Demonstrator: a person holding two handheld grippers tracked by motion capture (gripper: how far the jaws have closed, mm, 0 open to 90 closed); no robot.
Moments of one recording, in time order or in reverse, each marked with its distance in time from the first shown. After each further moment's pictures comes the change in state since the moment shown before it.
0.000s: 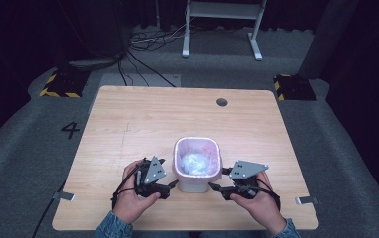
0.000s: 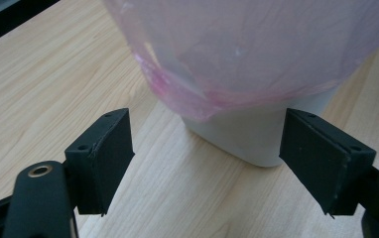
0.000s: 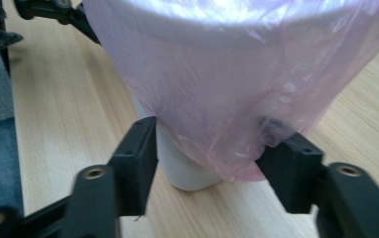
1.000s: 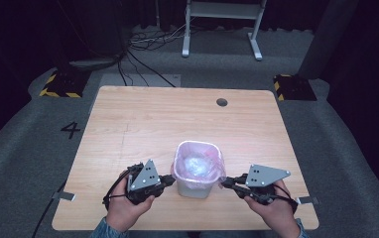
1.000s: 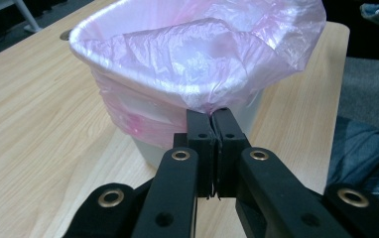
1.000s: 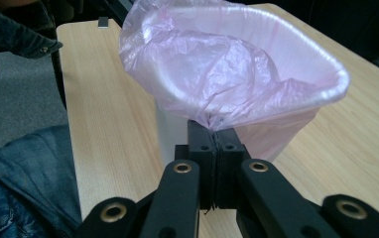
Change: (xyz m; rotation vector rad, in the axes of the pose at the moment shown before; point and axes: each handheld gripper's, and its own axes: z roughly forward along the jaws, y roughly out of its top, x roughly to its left) left arm -0.015 0.029 -0.055 -0.095 -0.134 -0.026; right arm 0.017 0.020 -0.051 -0.094 0.035 -0.073
